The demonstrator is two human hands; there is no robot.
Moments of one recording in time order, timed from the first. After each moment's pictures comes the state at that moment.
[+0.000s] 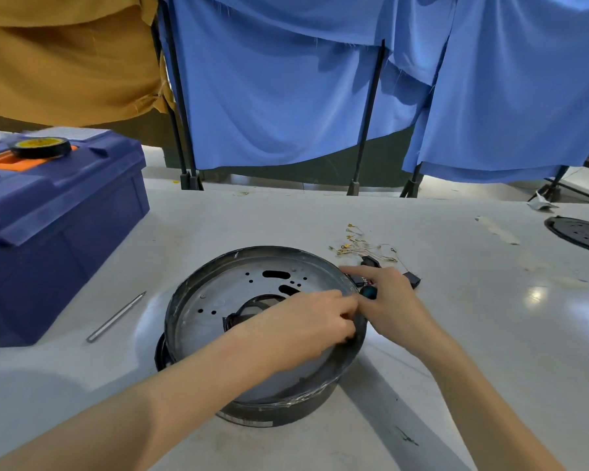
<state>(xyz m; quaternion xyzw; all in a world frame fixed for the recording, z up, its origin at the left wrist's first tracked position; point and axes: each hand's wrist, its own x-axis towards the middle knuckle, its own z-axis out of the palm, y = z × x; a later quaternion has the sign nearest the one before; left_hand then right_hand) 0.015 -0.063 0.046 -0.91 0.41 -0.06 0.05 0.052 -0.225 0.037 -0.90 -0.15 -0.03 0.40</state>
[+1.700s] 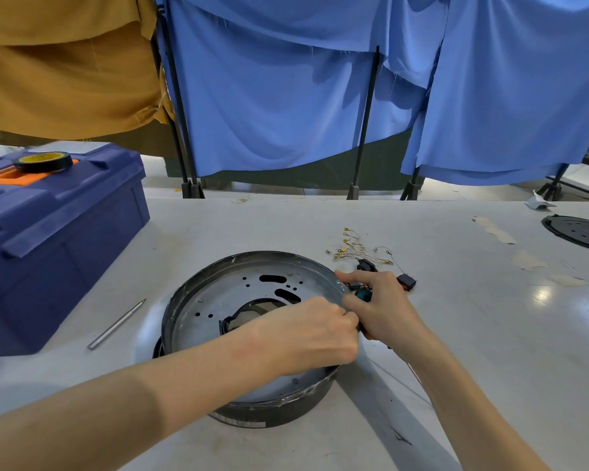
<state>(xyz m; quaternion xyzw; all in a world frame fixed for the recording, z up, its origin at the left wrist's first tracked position) 0.003 -0.074 0.058 -0.82 0.47 -0.13 0.32 0.058 -0.223 0.023 -0.85 -0.09 0.00 0.51</state>
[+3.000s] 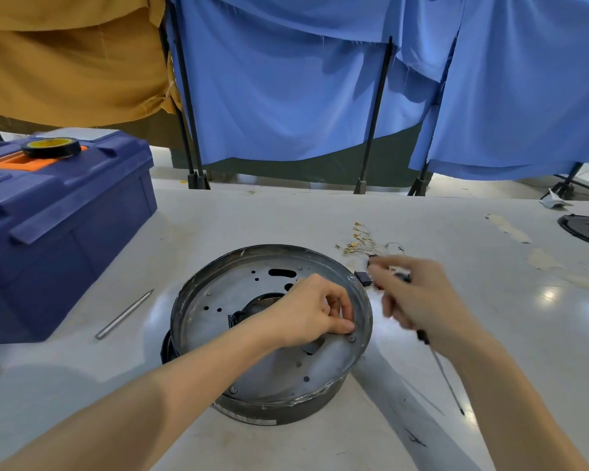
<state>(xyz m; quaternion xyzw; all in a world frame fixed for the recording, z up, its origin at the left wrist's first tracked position) 0.034 -0.057 0.033 -0.88 0.19 0.07 -0.43 0.050 -0.236 0.048 -0.79 -0.04 -0.01 0.61</state>
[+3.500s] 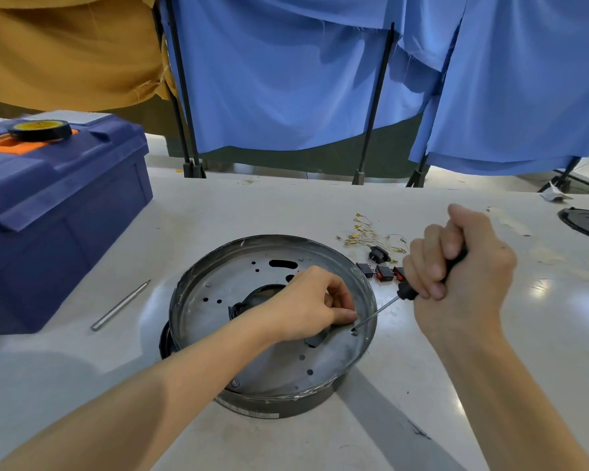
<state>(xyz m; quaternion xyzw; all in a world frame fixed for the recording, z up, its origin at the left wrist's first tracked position) 0.034 -0.054 0.030 -0.87 0.17 0.07 -0.45 0.012 -0.212 0.091 -0.44 -0.08 -0.15 0.88</state>
